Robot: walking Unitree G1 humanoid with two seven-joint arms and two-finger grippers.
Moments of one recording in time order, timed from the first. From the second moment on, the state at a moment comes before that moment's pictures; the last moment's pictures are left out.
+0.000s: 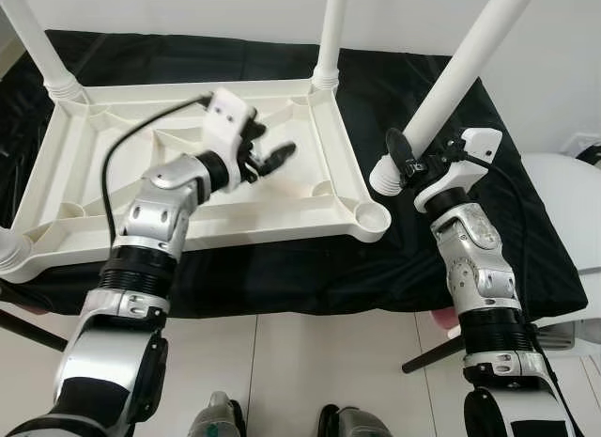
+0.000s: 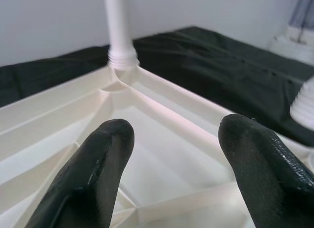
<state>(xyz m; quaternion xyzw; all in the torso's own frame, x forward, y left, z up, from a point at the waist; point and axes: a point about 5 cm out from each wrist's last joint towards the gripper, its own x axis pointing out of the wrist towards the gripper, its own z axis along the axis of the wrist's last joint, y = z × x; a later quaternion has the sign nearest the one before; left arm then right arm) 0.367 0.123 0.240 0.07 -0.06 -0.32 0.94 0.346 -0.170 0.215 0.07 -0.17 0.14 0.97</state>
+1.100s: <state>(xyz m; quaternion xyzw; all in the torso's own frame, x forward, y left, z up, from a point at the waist) 0.340 0.182 0.198 -0.06 -0.05 -0.03 1.00 0.347 -0.143 0.192 0.07 -0.18 0.11 0.98</state>
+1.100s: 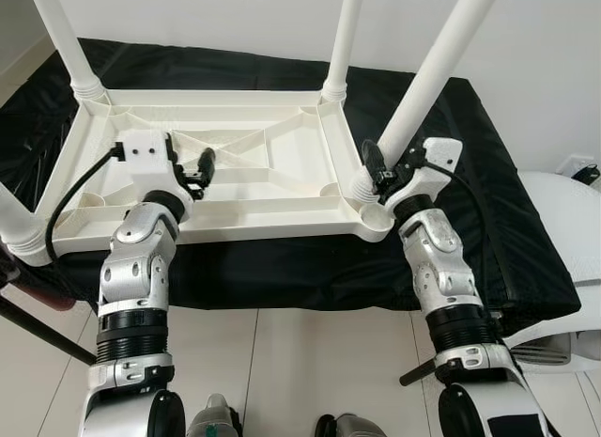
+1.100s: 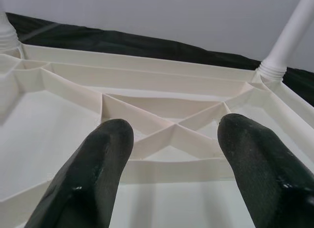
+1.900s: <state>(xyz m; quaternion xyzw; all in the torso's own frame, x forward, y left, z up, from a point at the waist) 0.318 0.180 0.171 -0.03 -0.07 0.02 1.00 0.329 -0.138 0.172 0.05 -0.20 0.07 0.98</state>
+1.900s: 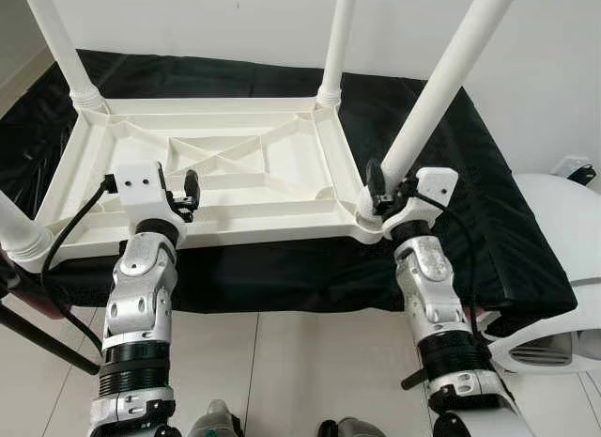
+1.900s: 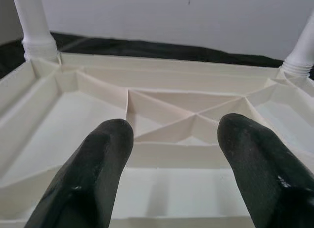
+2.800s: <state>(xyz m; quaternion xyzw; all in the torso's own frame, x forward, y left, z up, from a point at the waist) 0.264 0.181 0.141 0.02 -0.12 0.04 0.99 0.295 -0.146 0.147 0.01 -0.21 0.05 0.98</state>
